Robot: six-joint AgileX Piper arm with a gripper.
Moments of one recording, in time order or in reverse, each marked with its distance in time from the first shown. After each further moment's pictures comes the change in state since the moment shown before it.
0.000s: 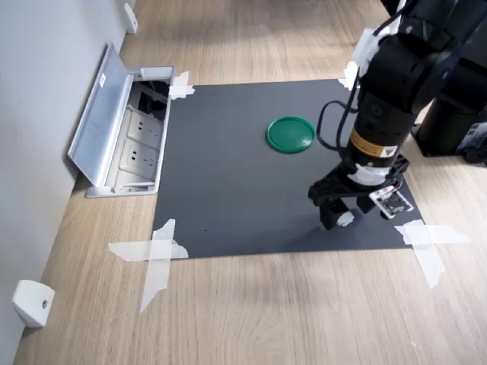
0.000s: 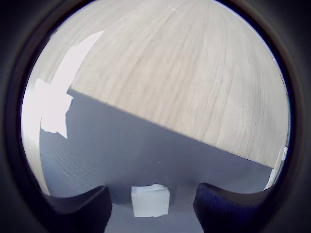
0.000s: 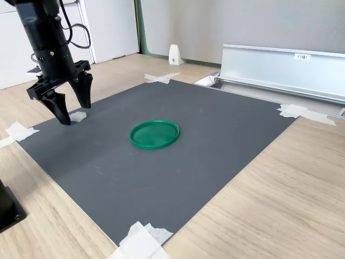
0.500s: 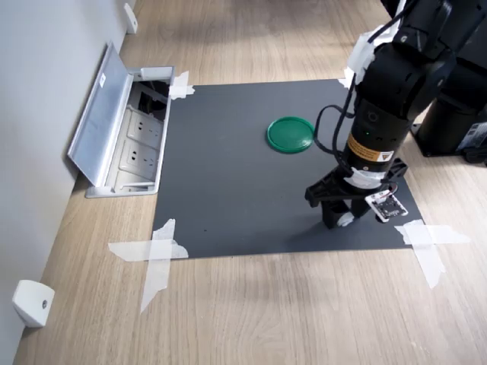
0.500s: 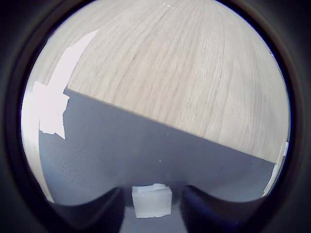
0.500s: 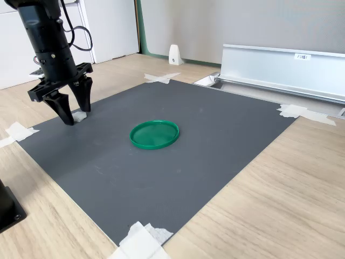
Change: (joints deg) arm 0.0 0.5 0.0 -0.4 0.3 2.1
